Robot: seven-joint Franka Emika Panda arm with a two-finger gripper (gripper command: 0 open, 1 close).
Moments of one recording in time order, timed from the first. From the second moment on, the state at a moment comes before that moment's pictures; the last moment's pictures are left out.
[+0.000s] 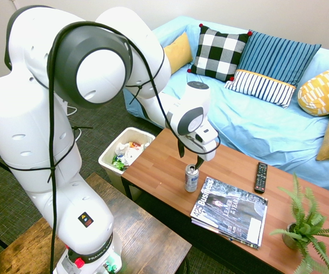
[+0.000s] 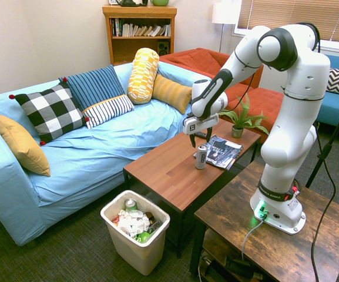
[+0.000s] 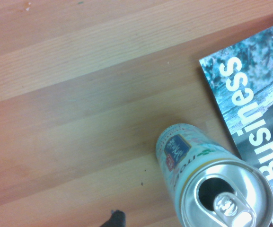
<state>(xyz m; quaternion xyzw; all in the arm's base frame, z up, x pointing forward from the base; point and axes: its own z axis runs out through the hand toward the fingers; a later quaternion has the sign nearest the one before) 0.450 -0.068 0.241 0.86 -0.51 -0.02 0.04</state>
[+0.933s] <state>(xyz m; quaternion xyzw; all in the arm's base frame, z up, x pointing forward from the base) 0.461 -0.085 0.177 0.85 -0.53 -0.05 0.04</state>
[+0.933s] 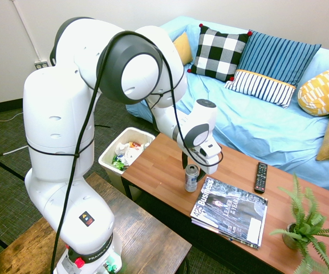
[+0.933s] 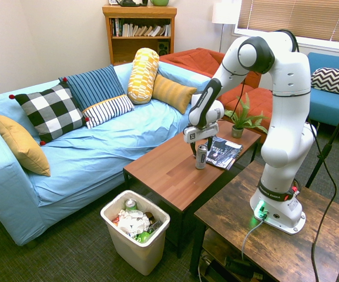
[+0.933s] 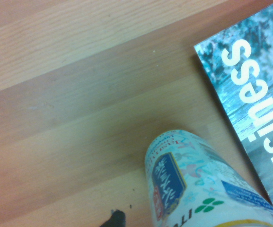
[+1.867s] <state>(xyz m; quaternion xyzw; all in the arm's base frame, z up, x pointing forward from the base) 0.460 -0.086 0.173 0.85 -0.52 -0.06 0.03</state>
